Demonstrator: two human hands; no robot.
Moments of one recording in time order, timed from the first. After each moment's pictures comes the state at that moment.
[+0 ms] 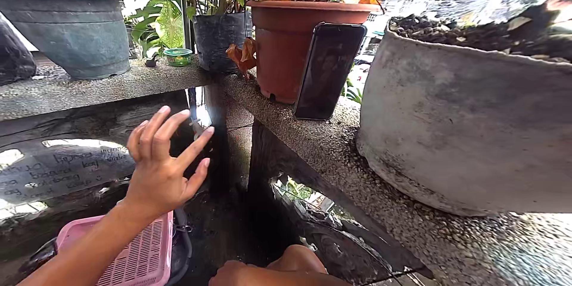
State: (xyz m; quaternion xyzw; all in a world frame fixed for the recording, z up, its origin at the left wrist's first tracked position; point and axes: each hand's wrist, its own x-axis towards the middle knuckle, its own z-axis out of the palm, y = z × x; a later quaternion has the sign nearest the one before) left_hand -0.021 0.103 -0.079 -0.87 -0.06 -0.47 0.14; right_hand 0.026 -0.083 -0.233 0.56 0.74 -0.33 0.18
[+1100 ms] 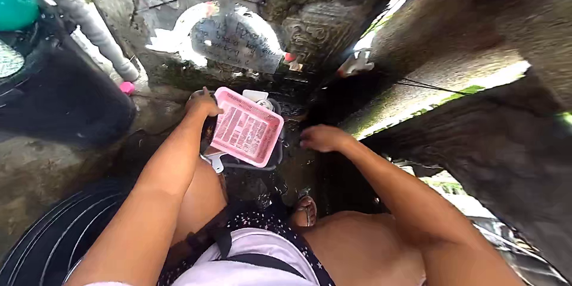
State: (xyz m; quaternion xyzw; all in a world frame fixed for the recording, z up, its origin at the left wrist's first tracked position) left_hand -0.314 0.323 -0.299 -0.68 -0.70 0.03 -0.22; right_hand 0.041 0.125 -0.255 0.68 0.66 -0.26 0.17
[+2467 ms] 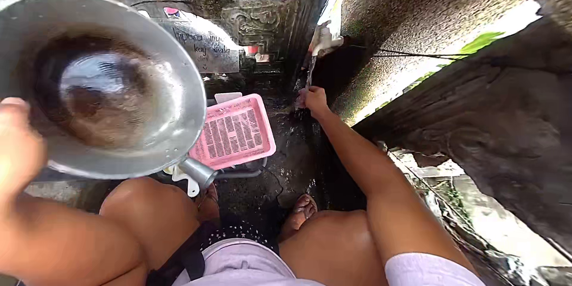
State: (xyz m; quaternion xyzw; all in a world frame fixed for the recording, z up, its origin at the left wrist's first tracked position) left_hand -0.368 0.204 -0.116 -0.64 -0.71 -0.27 -0.04; right_hand 0.217 0.225 -0.390 0.74 0.29 -0.40 -0.47
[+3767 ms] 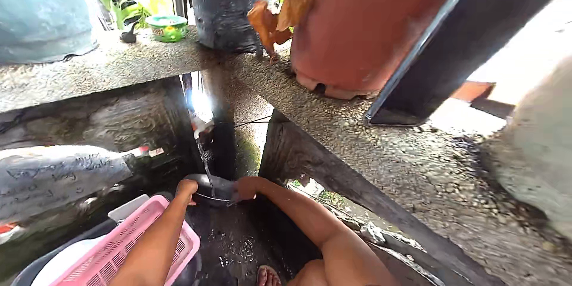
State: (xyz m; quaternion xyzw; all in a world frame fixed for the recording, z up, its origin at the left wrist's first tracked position) left_hand 0.100 0.301 -0.412 -0.65 -0.60 0.02 -0.48; right_hand 0.266 0.112 -0.364 0.68 0.64 -0.34 0.09
